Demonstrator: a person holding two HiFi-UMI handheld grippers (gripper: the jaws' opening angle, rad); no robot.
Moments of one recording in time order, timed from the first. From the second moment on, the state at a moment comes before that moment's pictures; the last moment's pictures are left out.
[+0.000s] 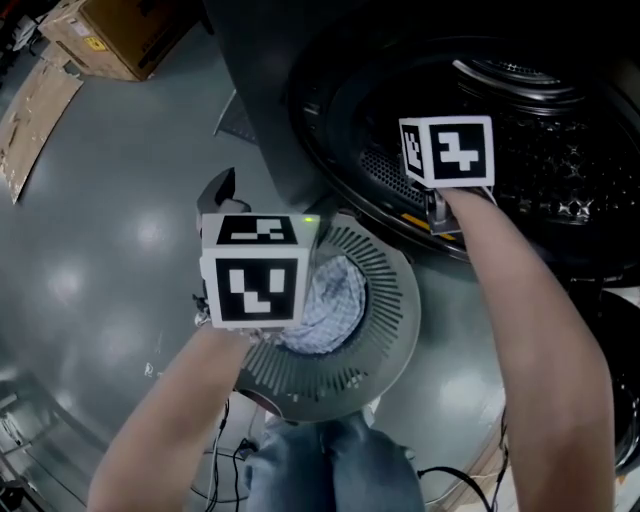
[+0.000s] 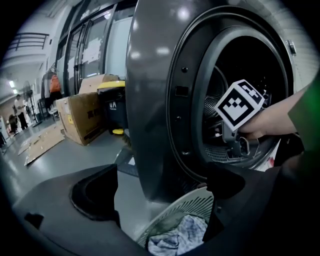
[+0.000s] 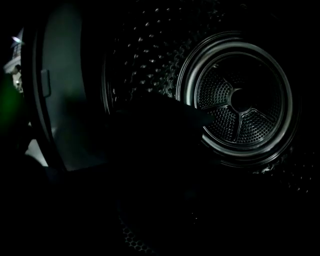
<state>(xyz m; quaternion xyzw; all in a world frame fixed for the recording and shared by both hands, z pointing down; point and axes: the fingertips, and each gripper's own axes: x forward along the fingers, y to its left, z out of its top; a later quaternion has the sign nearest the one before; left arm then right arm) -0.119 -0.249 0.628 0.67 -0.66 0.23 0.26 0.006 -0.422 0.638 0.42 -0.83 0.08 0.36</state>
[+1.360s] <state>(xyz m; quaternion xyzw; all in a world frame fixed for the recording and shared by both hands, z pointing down) -0.118 -0.192 0.531 0.67 -0.63 0.25 0.31 0.038 -0.311 0.558 0.39 -0.79 -0.02 0.47</state>
